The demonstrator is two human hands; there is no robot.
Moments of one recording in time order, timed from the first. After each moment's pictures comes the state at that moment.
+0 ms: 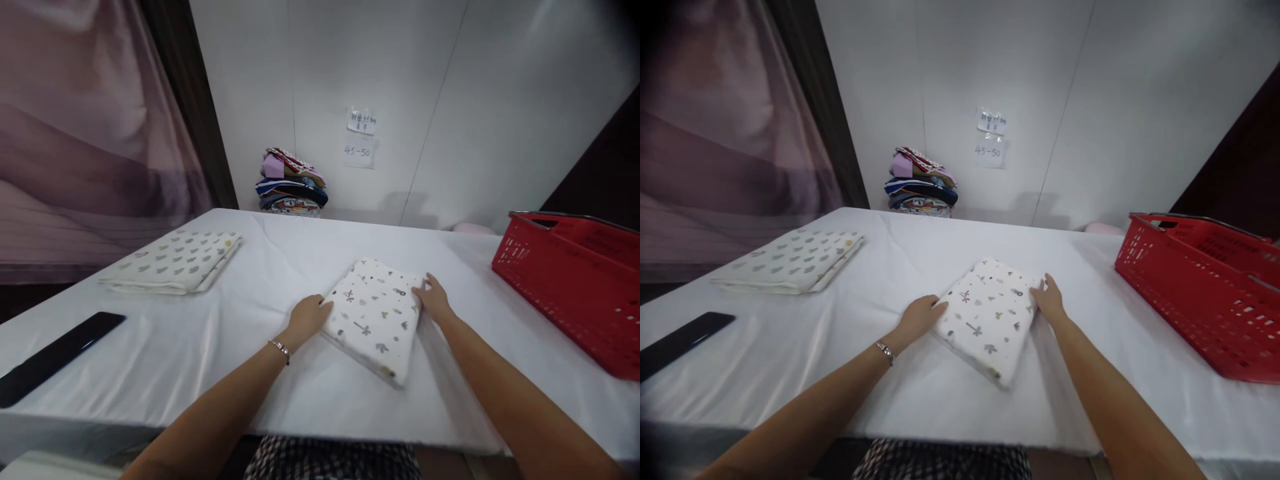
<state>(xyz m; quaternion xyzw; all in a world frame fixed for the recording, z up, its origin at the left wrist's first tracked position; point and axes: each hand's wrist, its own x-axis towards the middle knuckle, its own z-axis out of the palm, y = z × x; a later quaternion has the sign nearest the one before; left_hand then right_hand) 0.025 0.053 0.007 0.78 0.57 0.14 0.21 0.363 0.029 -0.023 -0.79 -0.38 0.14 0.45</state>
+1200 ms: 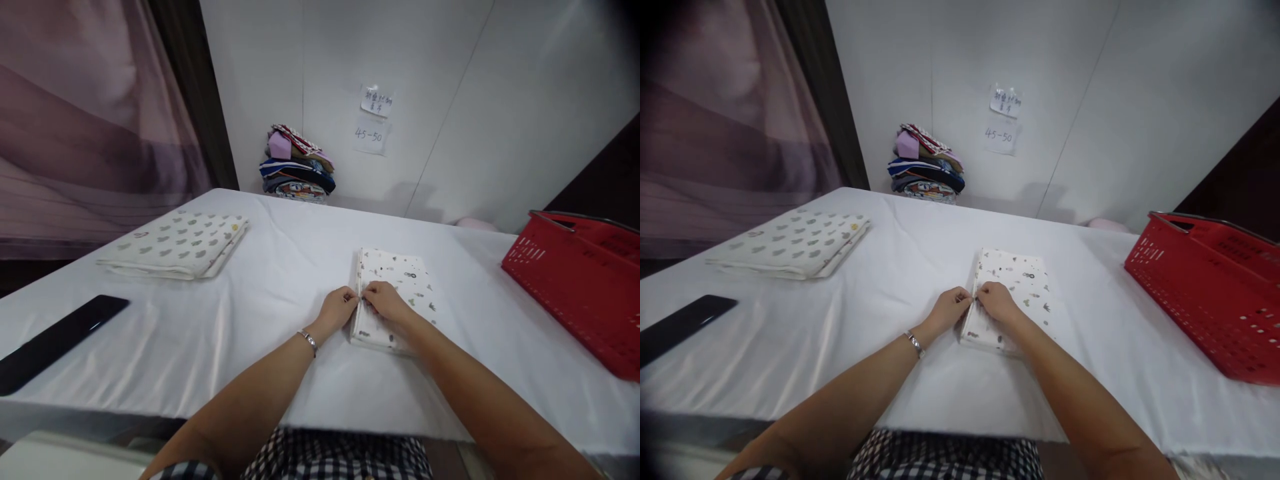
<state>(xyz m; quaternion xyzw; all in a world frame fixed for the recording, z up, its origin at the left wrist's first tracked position) 0.046 0.059 -0.020 0.69 0.46 0.32 0.45 0.192 0.036 0.016 -0.72 -0.59 0.29 0.22</state>
